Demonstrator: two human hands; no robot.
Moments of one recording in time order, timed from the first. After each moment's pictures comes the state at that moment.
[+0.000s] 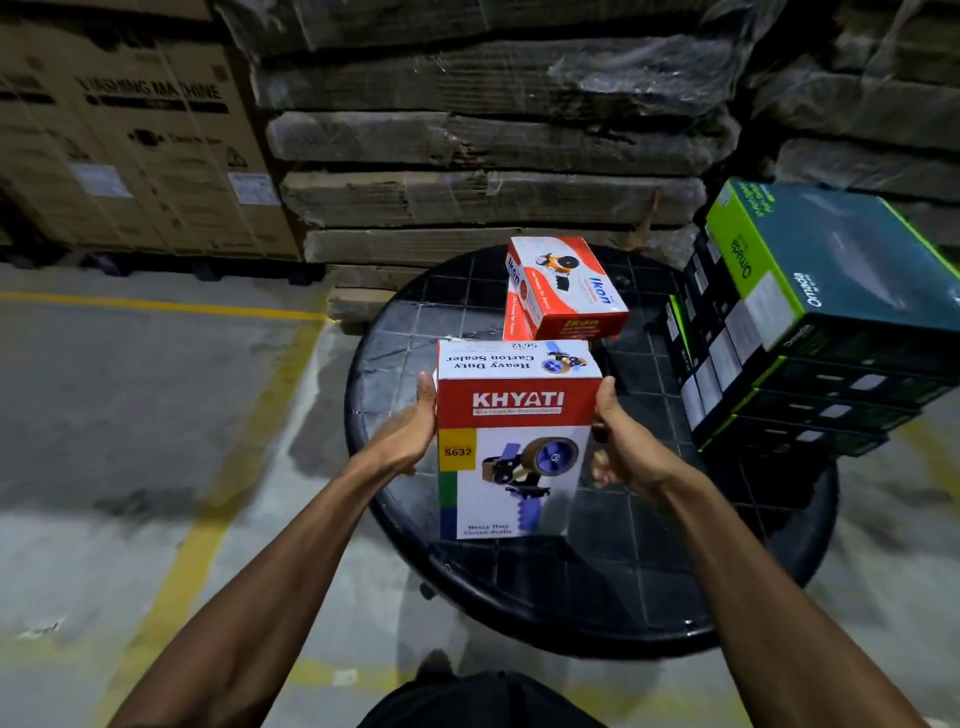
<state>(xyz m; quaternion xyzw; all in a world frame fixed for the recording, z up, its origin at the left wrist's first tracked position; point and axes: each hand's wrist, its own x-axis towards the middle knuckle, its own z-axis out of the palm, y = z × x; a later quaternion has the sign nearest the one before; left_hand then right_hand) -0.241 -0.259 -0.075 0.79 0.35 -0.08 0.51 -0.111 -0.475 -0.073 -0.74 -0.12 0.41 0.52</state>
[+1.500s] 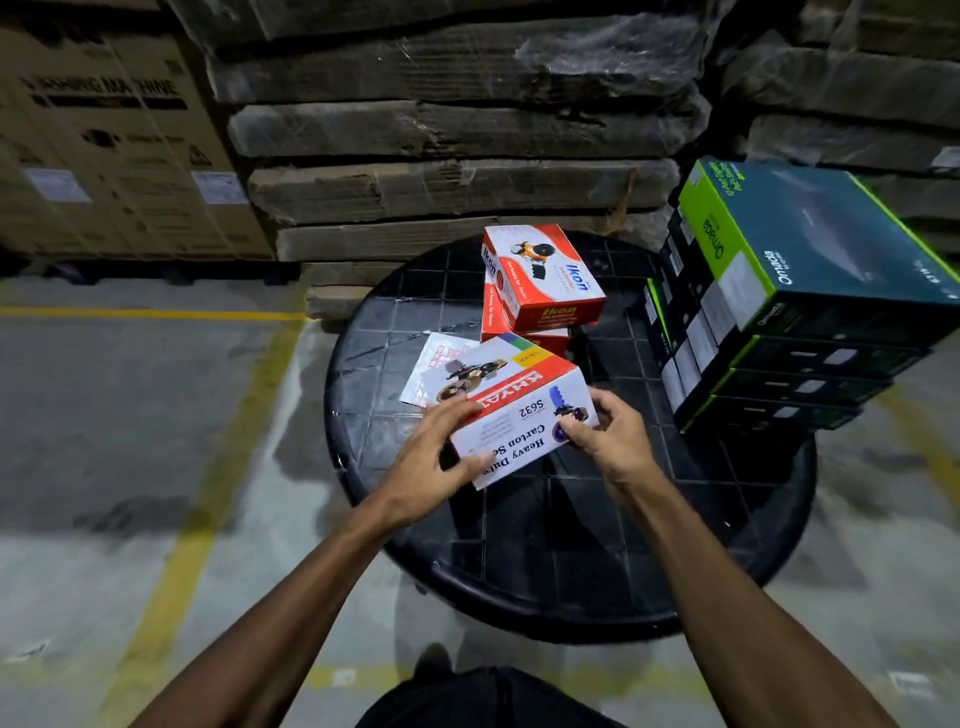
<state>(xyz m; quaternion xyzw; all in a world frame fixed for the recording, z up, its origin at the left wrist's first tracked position) -0.238 -0.276 -0.139 0.86 0.07 0.13 0.49 -0.106 -0.477 -0.113 -0.73 -0.07 0.20 0.65</state>
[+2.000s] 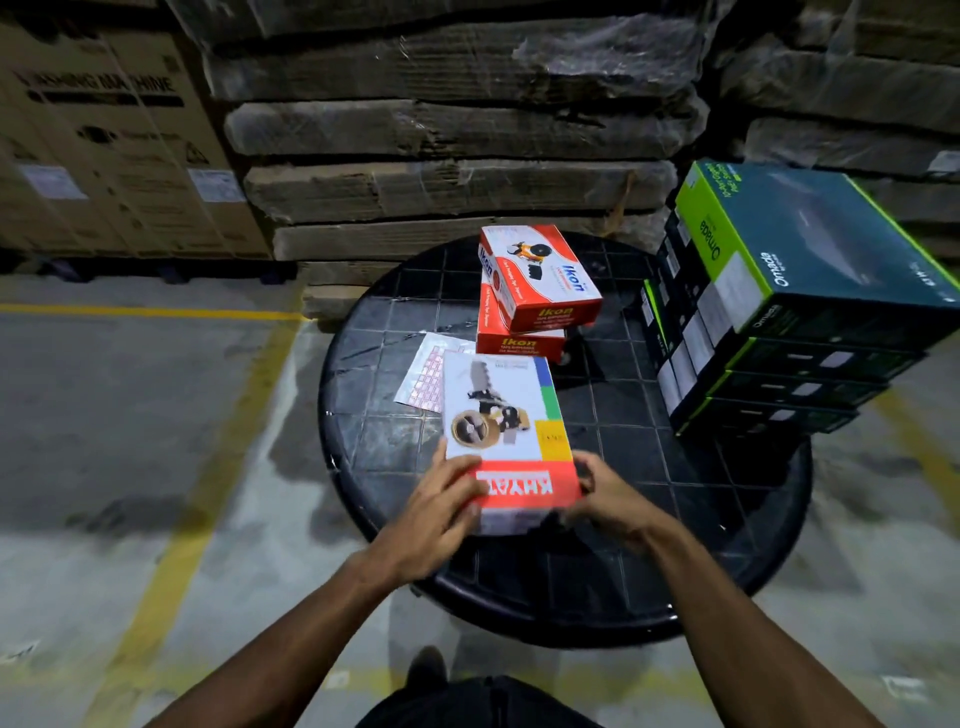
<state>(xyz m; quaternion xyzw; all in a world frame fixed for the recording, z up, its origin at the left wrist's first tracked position) -0.268 -0.299 -0.189 0.93 -0.02 0.11 0.36 -0.117 -0.510 -0.154 -0.75 -0.08 0.43 0.50</state>
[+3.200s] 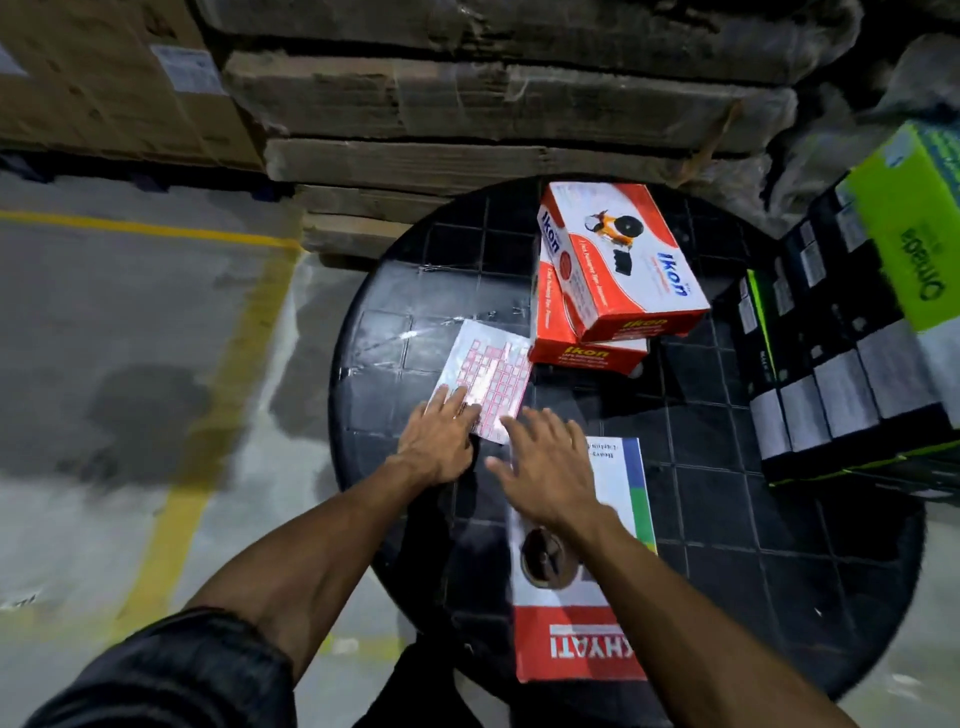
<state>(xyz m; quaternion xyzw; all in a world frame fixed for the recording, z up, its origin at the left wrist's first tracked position) -0.116 -0.154 -0.245 0.97 0.13 -0.19 0.12 -0.070 -0.317 -0.200 -0.92 -0.35 0.18 0.04</state>
